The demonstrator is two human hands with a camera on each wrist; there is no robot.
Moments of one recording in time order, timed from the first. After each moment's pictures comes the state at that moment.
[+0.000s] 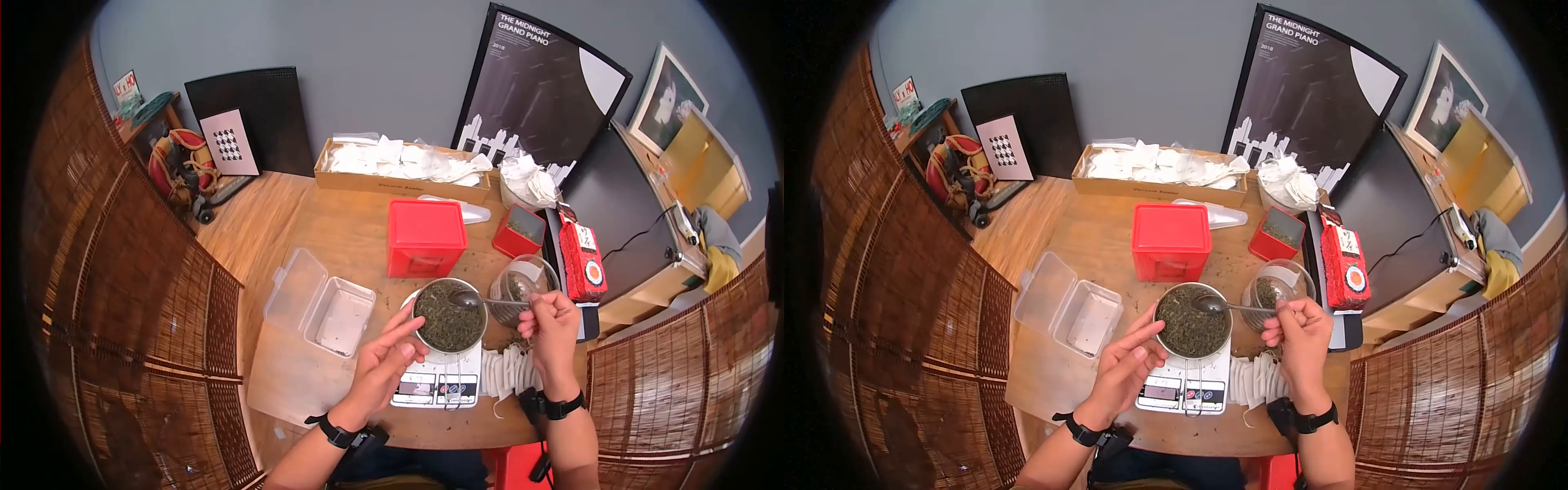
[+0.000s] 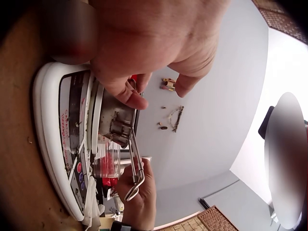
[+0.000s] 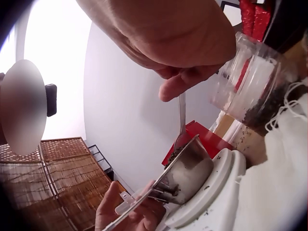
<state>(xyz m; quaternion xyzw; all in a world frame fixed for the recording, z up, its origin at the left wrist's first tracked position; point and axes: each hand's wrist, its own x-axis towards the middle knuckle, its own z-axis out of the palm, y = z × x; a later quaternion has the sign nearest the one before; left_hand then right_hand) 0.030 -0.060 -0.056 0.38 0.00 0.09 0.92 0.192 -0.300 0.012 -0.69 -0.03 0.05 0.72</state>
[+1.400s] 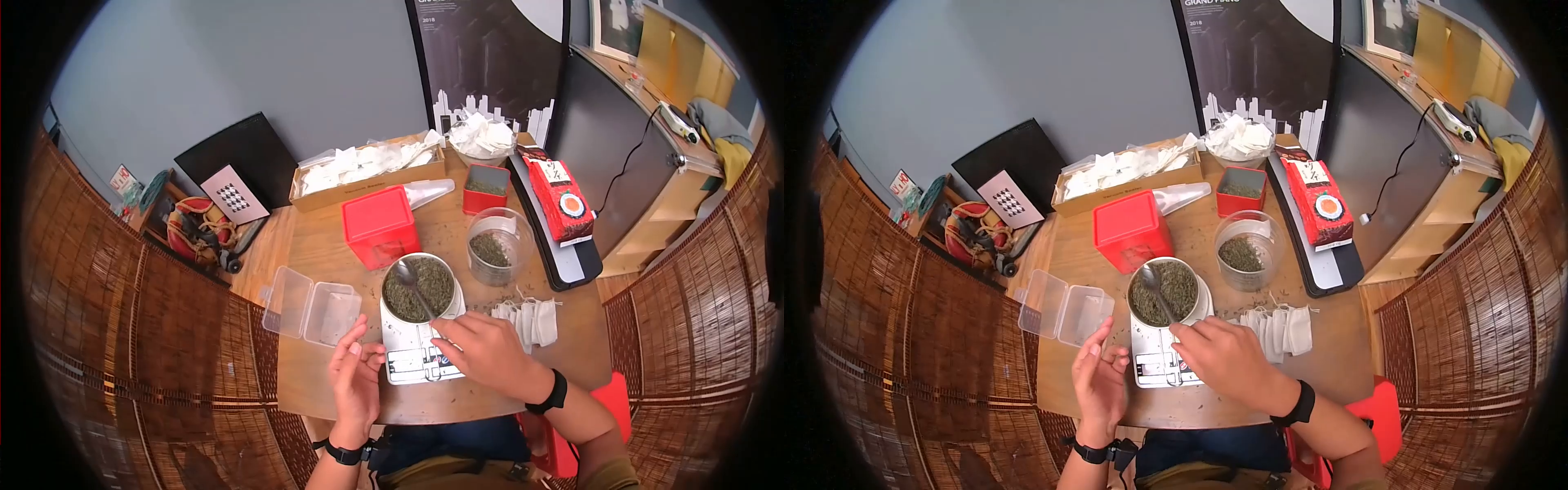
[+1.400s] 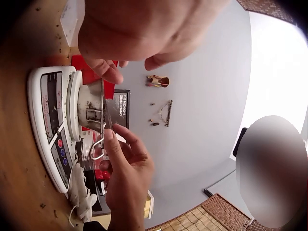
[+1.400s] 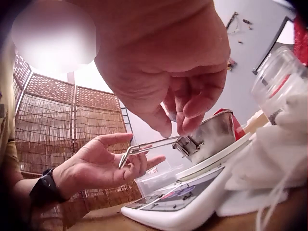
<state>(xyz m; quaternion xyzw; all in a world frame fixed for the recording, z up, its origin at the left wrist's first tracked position) -0.015 -0.090 -0.011 0.45 0.17 0.22 0.85 0.114 -0.296 0.008 -0.80 -0.47 -0.13 0.35</state>
